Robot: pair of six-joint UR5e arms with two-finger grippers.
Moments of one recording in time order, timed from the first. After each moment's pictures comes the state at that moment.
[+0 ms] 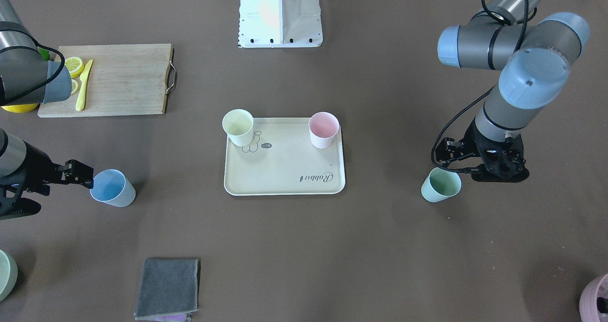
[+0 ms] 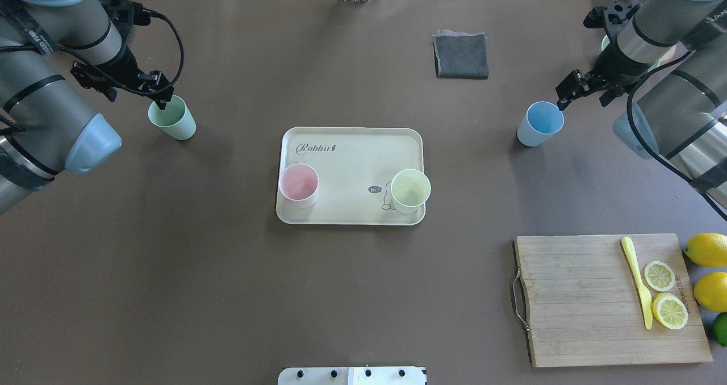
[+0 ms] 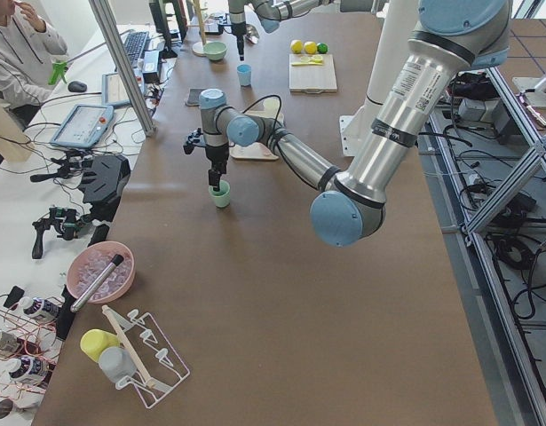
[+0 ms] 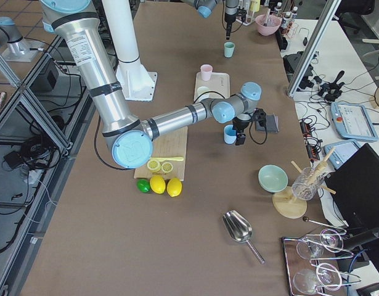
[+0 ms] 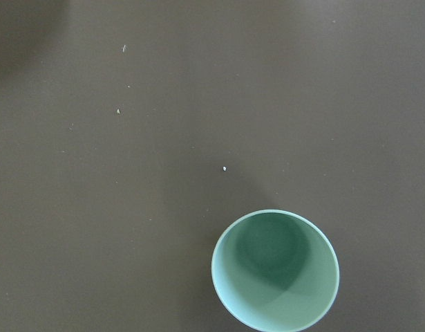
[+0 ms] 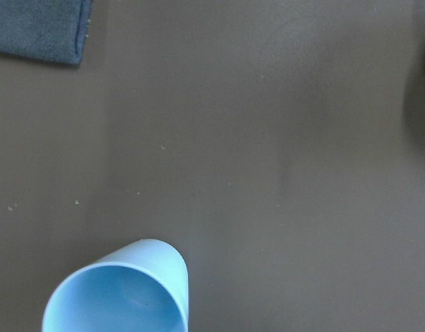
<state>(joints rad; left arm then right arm) -0.97 -2.05 -1.62 -1.51 -2.05 -0.63 1.07 -1.18 1.49 -1.44 2.27 0.54</state>
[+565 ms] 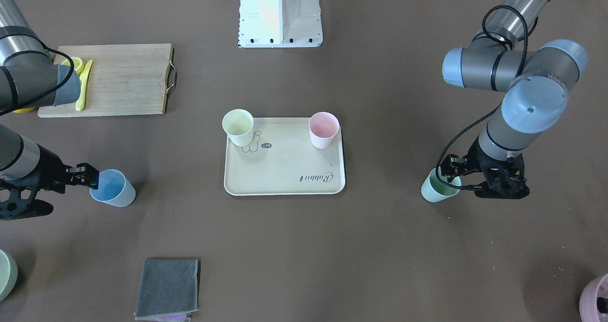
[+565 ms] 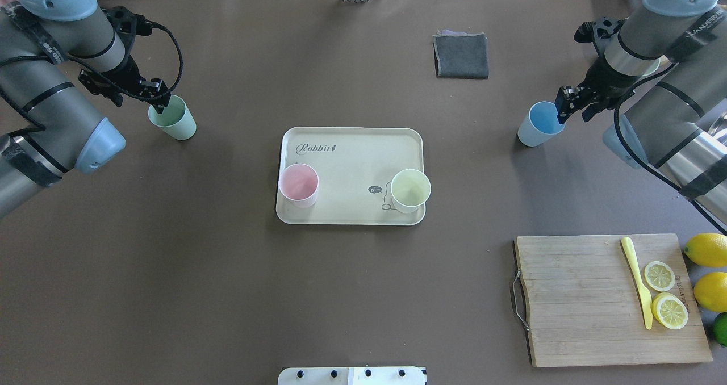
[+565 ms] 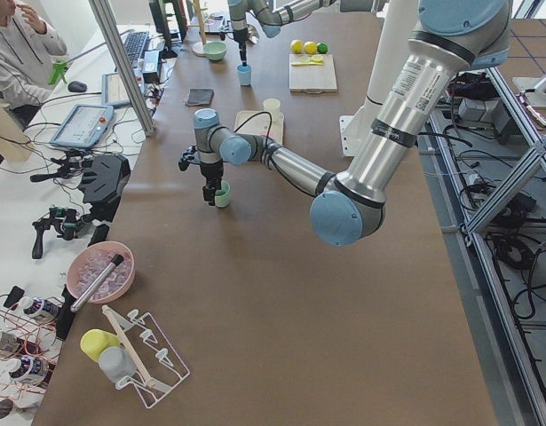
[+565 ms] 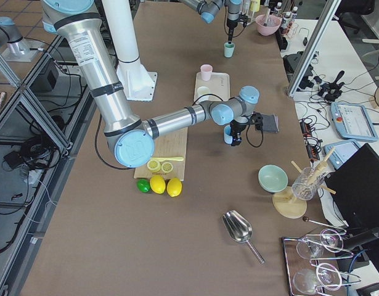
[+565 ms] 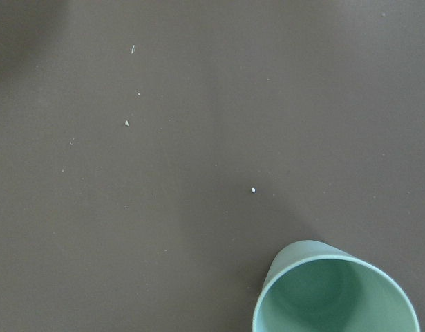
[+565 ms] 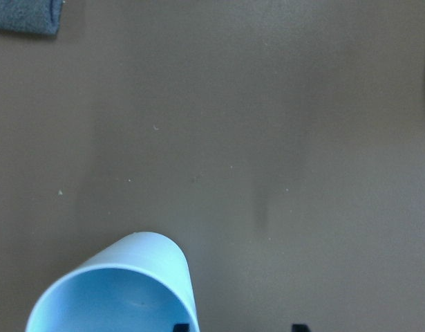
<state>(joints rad) -0.96 -2.06 -1.49 -1.63 -2.05 -0.63 1.04 -1.18 1.47 -1.44 2.25 0.57</state>
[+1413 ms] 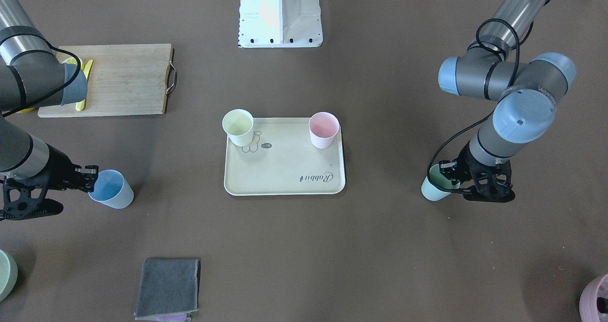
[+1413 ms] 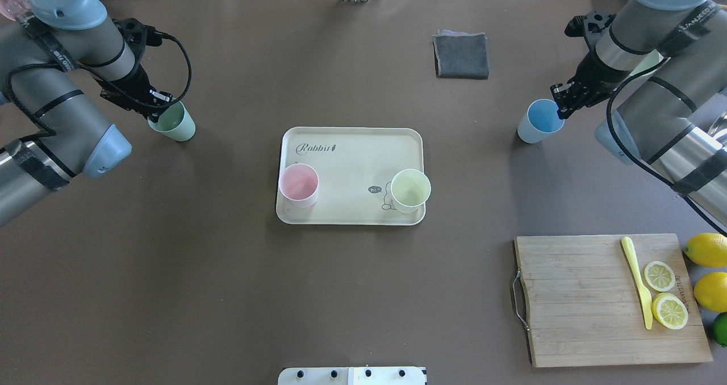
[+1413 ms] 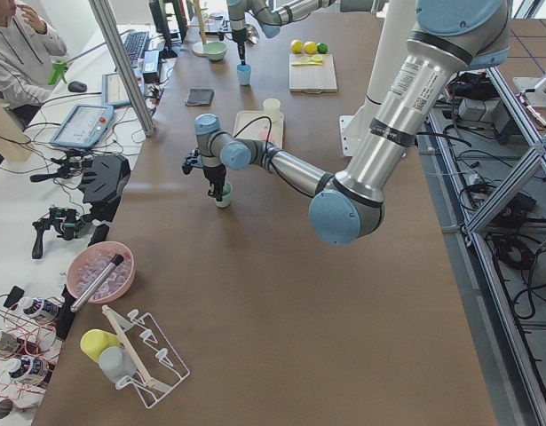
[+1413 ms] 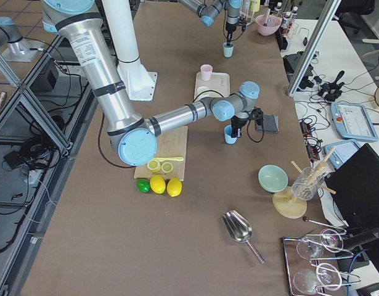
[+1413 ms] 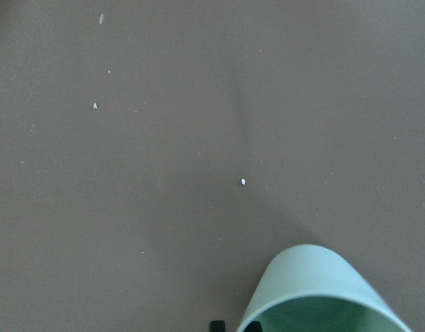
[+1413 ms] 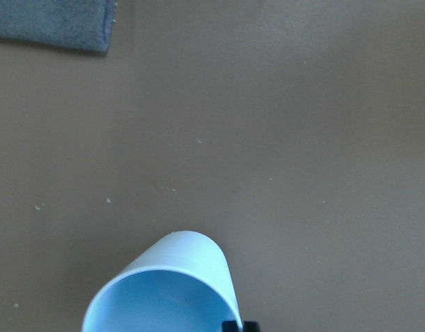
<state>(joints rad) -0.95 -2.07 -1.45 -1.67 -2.14 -0.63 1.03 -1.14 1.49 -1.45 2.26 0.60</state>
